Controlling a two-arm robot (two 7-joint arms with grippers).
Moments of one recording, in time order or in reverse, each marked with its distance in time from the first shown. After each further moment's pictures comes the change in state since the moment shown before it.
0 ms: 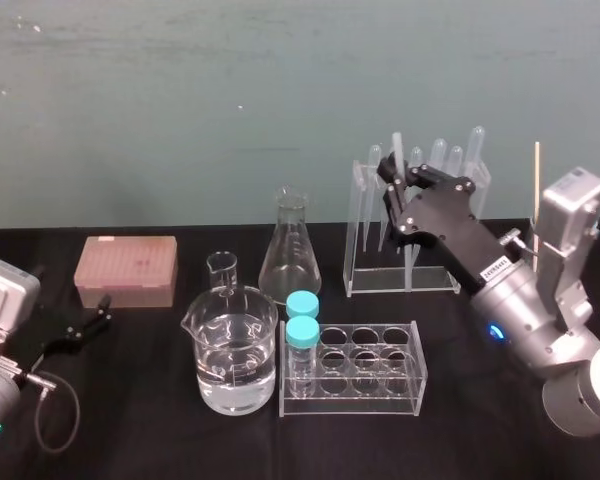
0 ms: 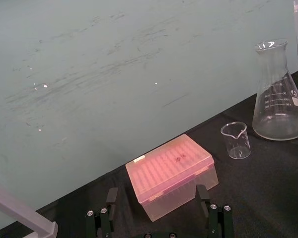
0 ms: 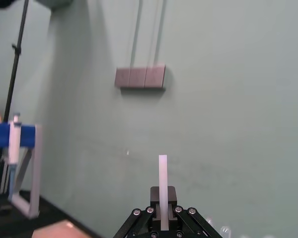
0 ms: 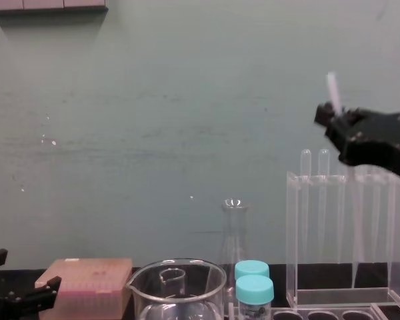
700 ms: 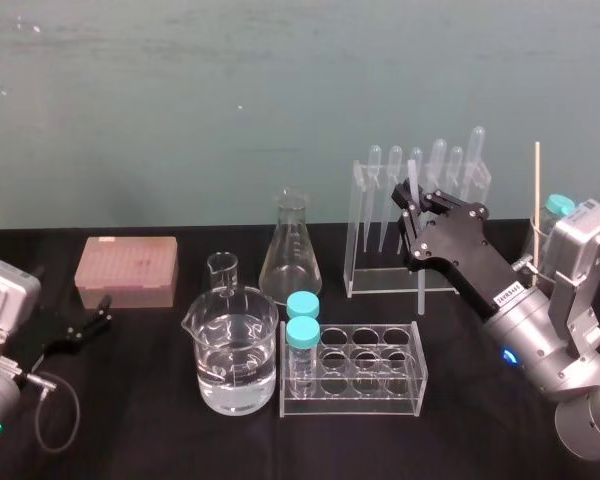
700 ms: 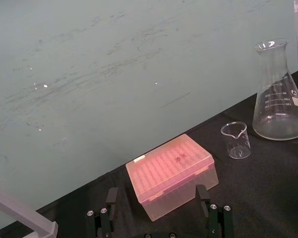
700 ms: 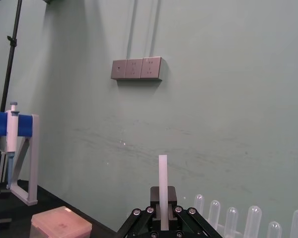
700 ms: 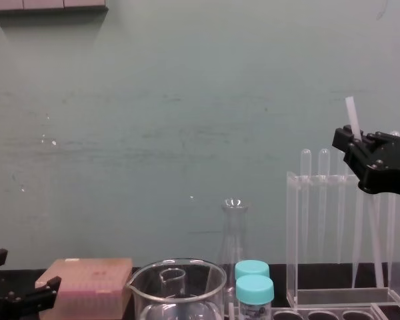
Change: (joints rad) left arm 0.000 0.000 0.000 0.000 0.000 0.000 0.000; right arm -0.050 0.003 0.033 0.022 -0.009 -0.038 0.020
